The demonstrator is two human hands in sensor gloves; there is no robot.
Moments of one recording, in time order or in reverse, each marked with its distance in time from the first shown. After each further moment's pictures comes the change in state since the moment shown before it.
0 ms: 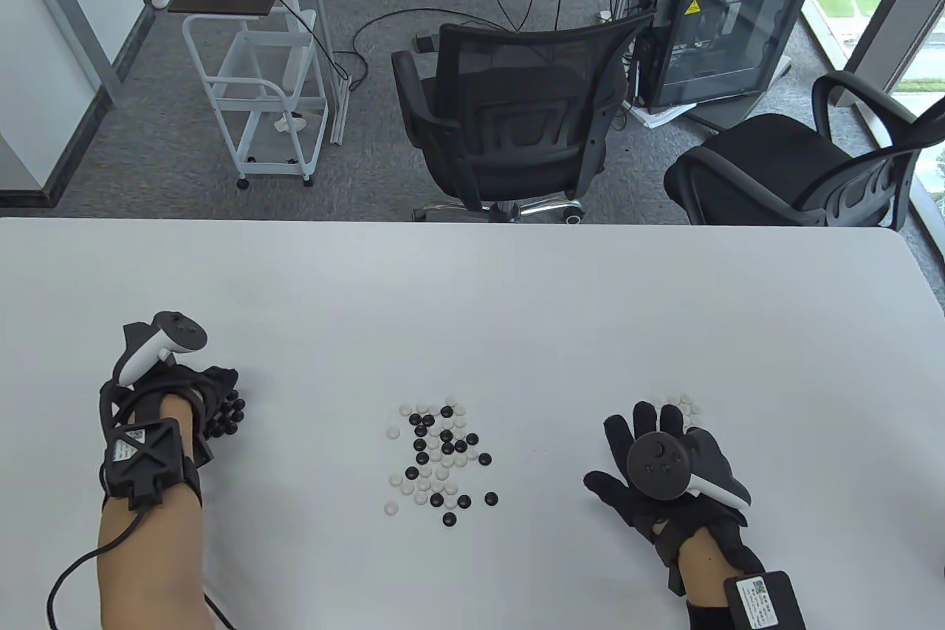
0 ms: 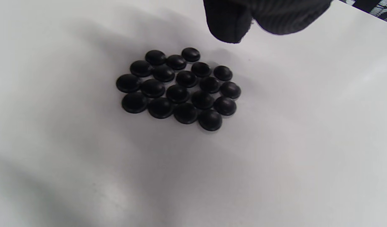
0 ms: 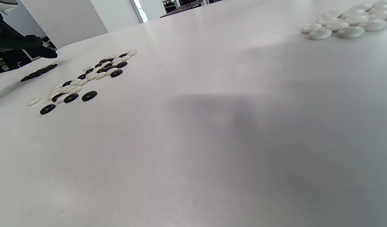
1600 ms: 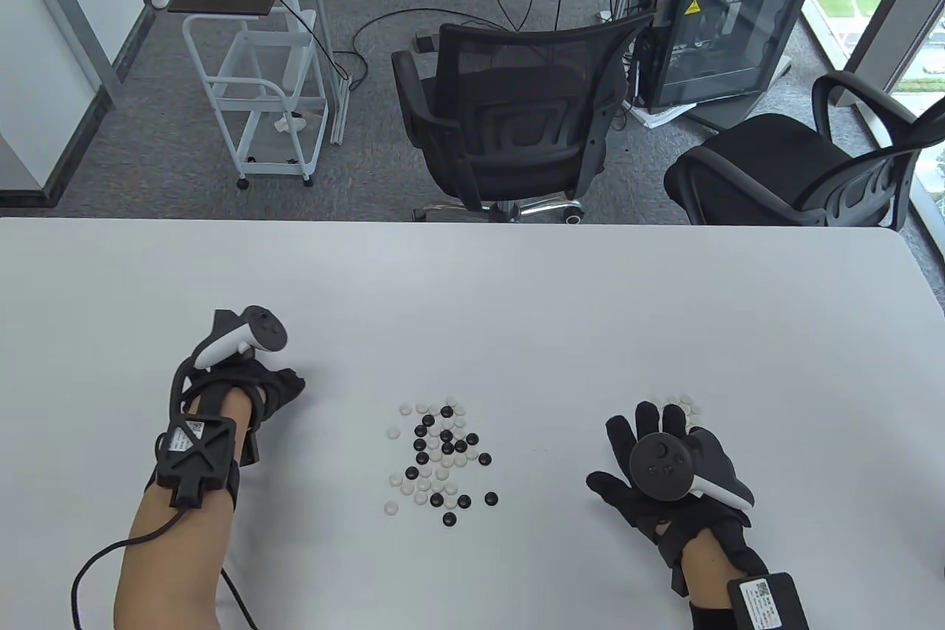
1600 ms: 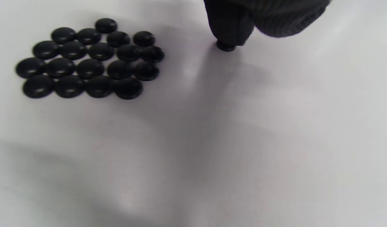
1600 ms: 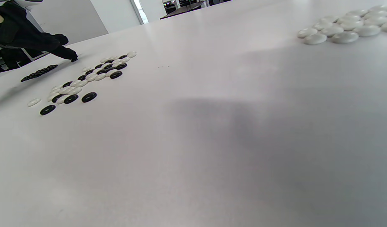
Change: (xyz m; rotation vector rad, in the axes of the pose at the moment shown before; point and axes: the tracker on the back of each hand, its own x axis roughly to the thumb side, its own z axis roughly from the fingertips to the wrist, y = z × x) left_hand 0.050 -0.021 -0.011 -0.063 -0.070 -0.147; right_hand -0.002 -0.002 0.003 -0.007 0.000 0.008
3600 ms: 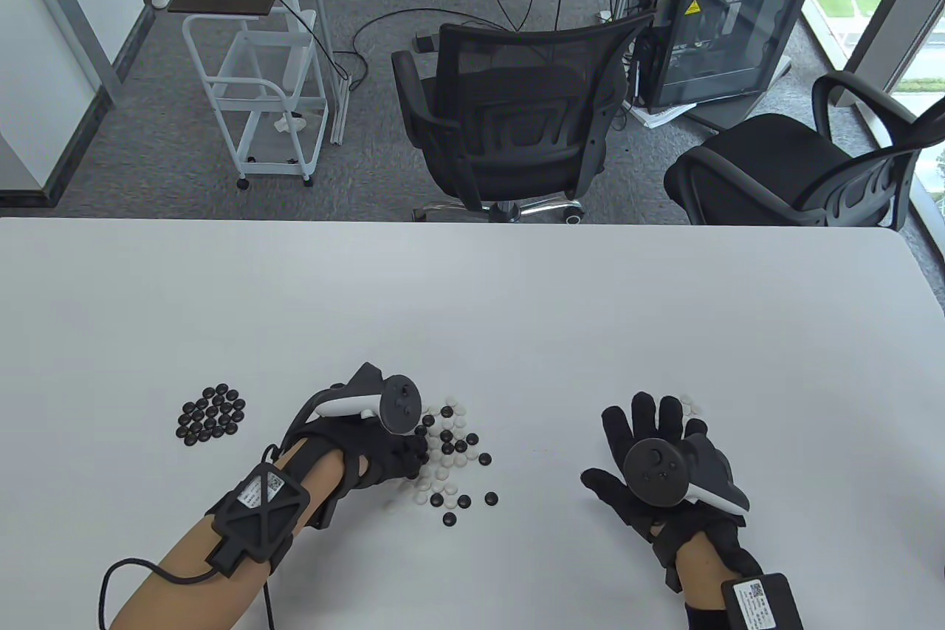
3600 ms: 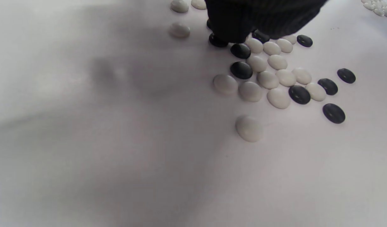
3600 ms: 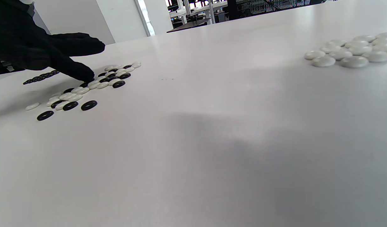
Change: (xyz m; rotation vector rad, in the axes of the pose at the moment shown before) left_hand 0.150 -0.094 0.061 -0.081 -0.527 -0.480; right_hand 0.011 -0.004 0.002 -0.072 -0.026 0.053
